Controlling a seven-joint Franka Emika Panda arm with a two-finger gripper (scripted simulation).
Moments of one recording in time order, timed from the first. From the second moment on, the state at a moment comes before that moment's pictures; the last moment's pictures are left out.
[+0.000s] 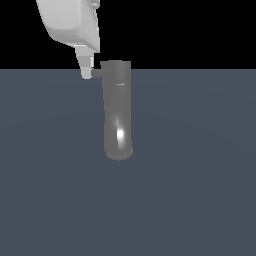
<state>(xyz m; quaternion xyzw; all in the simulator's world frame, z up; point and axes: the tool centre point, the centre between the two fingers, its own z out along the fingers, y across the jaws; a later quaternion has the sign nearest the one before) -0.143 0.074 0.286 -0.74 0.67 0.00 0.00</state>
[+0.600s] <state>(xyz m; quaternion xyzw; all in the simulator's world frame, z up) -0.141 0.033 0.286 -0.74 0.67 0.00 0.00</state>
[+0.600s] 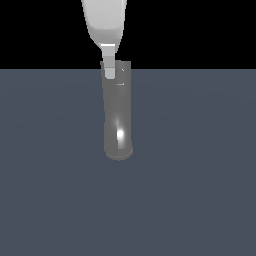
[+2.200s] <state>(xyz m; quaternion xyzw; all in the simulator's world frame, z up) -0.076 -0.060 0.286 -0.75 0.67 0.00 0.00</state>
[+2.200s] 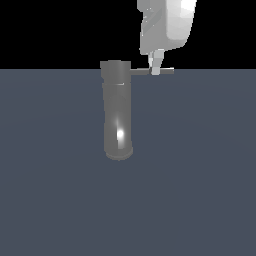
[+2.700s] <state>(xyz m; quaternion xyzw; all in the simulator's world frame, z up) -0.047 -0.080 0.286 -0.75 0.67 0.00 0.00</state>
